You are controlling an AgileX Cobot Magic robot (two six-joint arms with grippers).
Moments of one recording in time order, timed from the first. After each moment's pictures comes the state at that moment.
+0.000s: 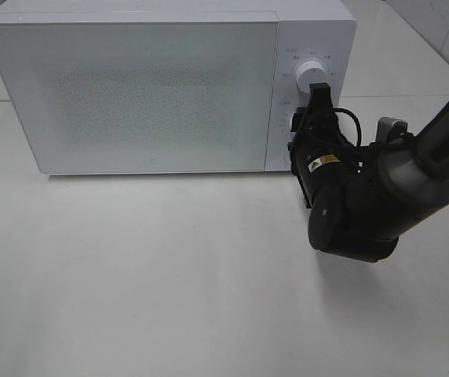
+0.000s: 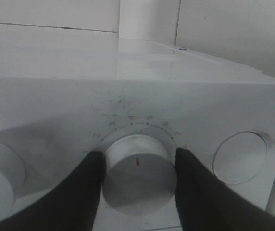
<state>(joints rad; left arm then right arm) 0.01 0.00 -0.50 -0.14 1.04 0.07 0.63 2.09 -0.79 0.76 -1.22 1.30</state>
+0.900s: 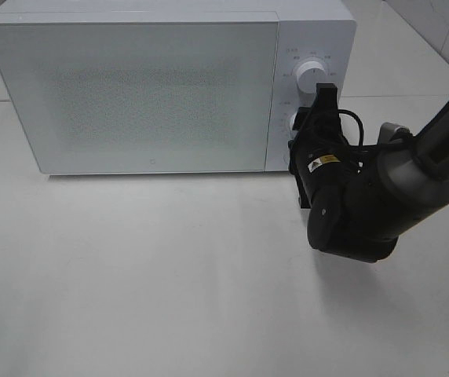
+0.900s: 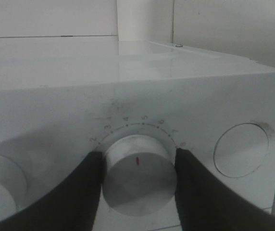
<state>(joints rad) 0.01 0.00 -0.50 -0.14 1.04 0.07 0.63 2.09 -0.79 0.77 -1.22 1.39</state>
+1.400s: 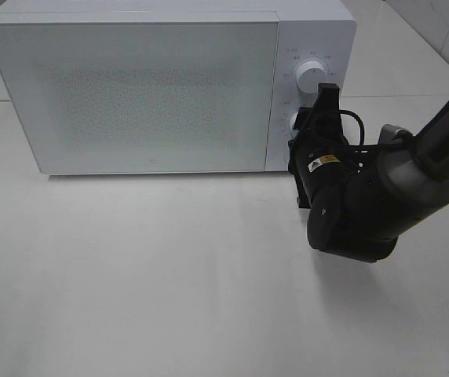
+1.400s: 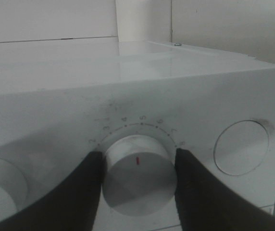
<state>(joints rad) 0.01 0.00 -0.50 -0.14 1.04 0.07 0.63 2.09 -0.79 0.77 -1.22 1.42</state>
